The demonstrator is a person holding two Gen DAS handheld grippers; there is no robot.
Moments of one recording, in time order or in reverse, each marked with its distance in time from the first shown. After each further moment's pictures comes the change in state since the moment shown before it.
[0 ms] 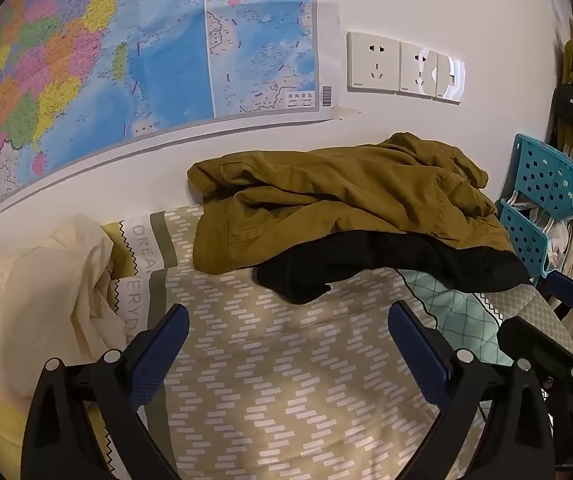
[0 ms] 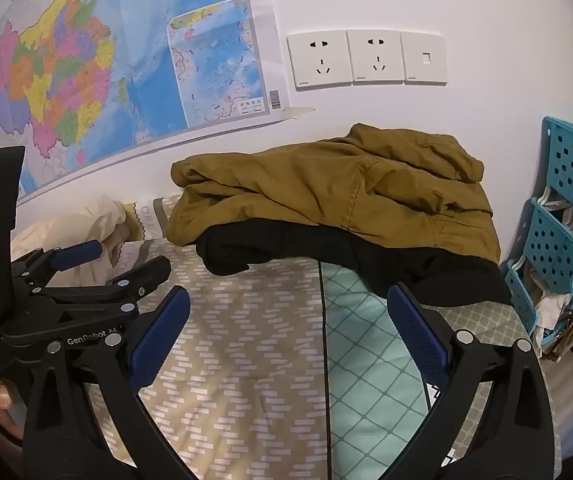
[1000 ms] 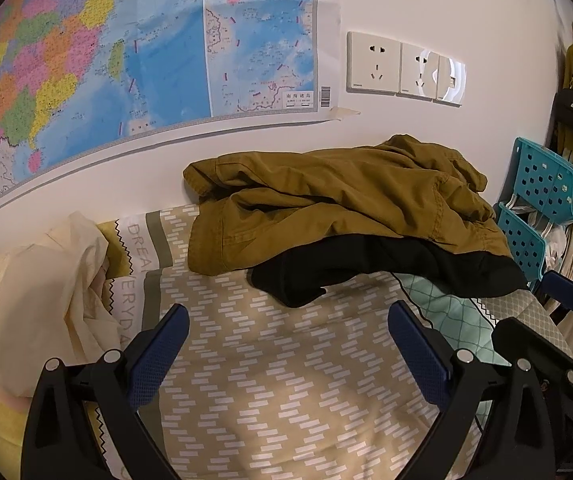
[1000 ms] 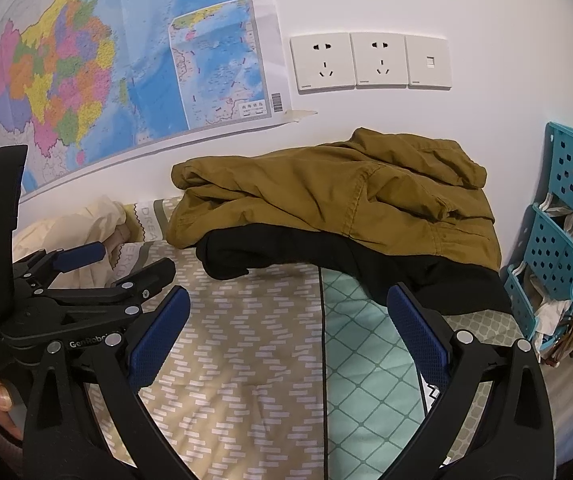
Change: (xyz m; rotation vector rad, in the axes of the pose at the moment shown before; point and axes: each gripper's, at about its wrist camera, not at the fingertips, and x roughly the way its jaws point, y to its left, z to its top) left arm 0.002 -0.003 0.002 -0.010 0.008 -0.007; right arm 0.003 0.001 0.007 -0.008 0.003 0.003
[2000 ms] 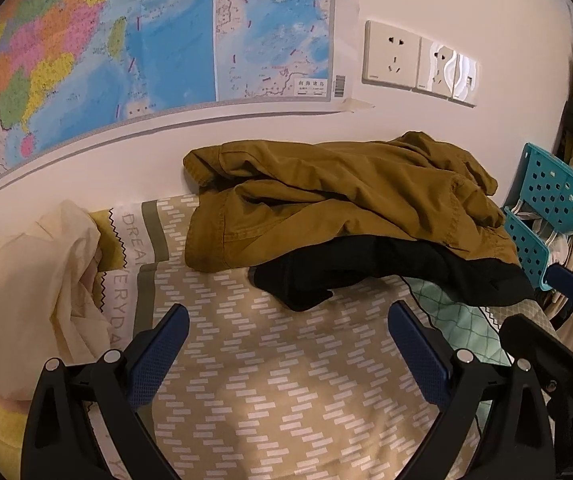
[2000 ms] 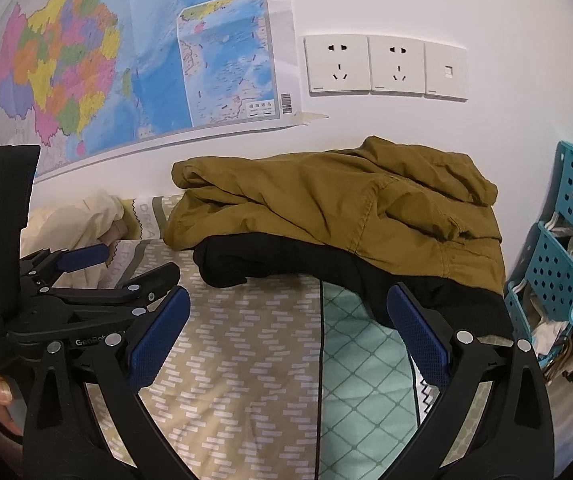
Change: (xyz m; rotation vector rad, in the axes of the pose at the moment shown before) left arm 0.019 0.011 0.007 -0.092 0.010 -0.047; right arm 0.017 0.005 0.014 -0.073 0.011 0.000
